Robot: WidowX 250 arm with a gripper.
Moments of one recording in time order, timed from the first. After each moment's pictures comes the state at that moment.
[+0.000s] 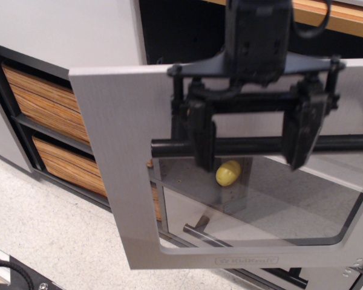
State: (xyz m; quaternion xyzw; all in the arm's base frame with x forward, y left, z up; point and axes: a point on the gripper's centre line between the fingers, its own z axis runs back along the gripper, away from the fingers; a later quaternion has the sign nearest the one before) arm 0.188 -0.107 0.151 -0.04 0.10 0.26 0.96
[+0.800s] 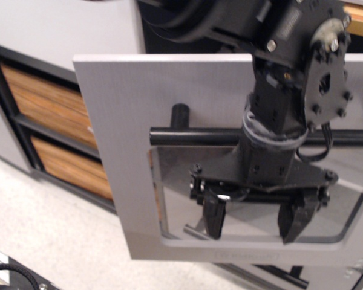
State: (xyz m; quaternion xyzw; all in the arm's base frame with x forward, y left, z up) arm 0.194 -0.115 0.071 0.01 0.01 0.24 0.97
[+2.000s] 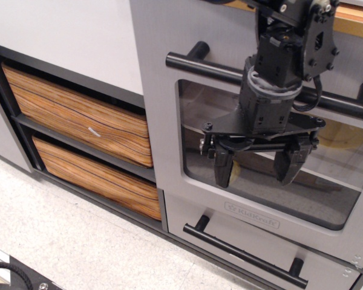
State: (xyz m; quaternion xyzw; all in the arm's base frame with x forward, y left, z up) arm 0.247 -0.095 0.068 0.02 -0.01 0.30 0.95
